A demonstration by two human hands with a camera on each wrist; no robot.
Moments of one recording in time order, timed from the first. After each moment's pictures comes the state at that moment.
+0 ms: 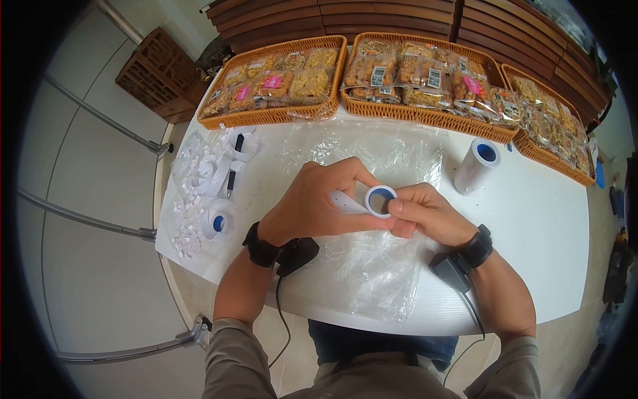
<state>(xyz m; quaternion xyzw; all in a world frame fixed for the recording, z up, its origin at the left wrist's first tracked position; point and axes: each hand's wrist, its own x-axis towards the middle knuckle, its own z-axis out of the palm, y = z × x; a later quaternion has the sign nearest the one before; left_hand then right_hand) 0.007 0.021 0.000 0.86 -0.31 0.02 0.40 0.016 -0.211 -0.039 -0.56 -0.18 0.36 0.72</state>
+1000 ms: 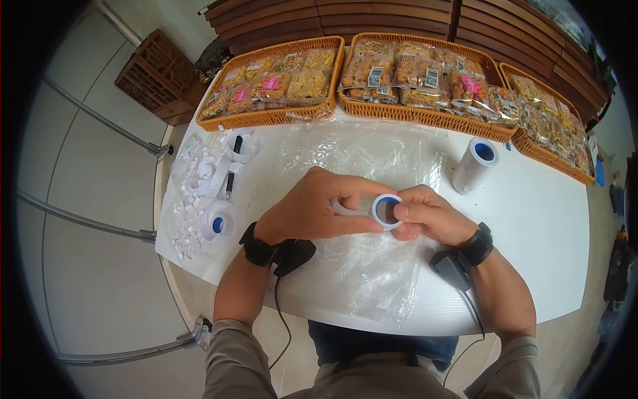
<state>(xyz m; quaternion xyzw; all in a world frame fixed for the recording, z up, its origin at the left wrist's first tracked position) 0.010 0.024 -0.003 0.82 -0.32 -0.08 0.46 0.020 -0.220 -0.044 -0.52 -0.20 0.40 0.72</state>
